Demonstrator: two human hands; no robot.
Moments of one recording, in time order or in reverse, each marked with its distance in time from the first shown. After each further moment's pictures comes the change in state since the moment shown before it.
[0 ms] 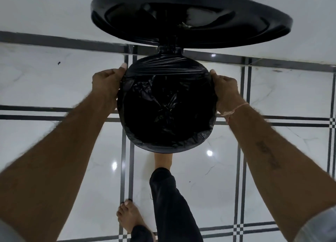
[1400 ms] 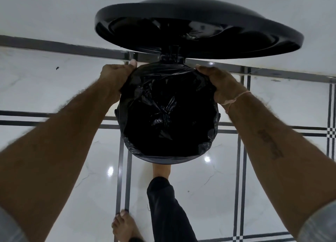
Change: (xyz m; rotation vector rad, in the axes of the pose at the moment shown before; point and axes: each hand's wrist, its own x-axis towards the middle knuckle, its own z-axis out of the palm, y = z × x) left_hand 0.043 0.021 0.017 0.098 -0.090 -0.041; right_hand 0.026 -0.036 0.030 0.095 -0.280 0.060
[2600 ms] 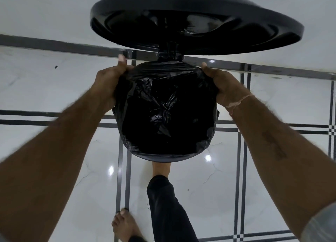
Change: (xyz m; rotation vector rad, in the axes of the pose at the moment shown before) left_hand -0.013 -0.021 -0.014 -0.122 -0.146 0.091; right_hand 0.002 0.009 -0.023 -0.031 -0.020 0.043
